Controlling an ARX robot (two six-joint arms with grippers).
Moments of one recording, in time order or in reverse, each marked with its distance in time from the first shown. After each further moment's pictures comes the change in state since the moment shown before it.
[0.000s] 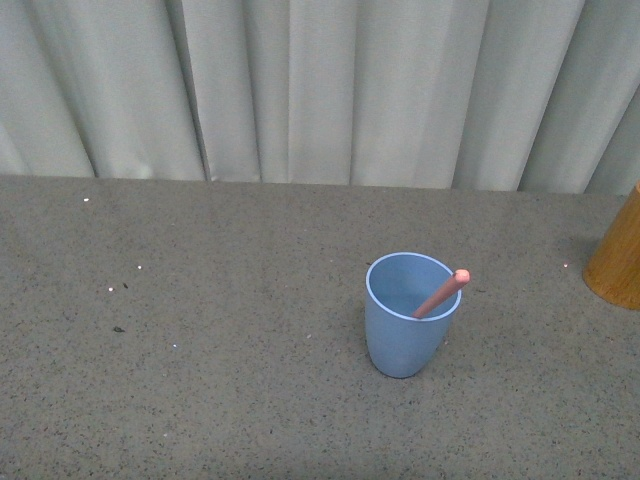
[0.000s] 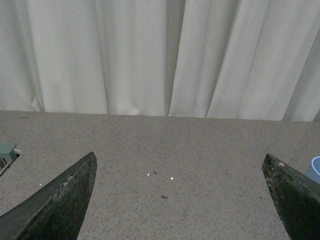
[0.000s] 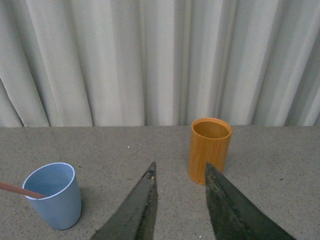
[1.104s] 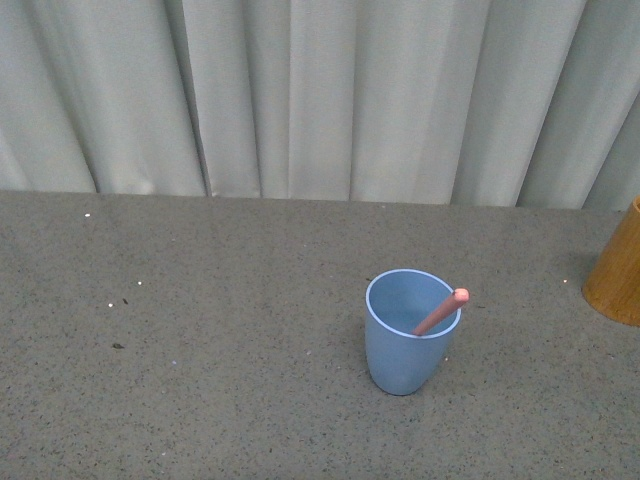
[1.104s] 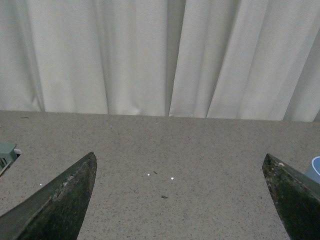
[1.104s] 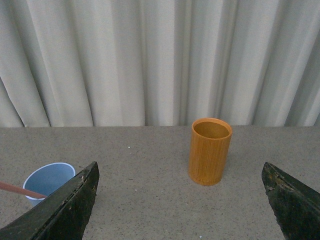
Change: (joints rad) left arm 0.000 0.000 0.000 0.000 0.000 0.000; right arm 0.000 0.000 0.000 0.000 0.000 0.000
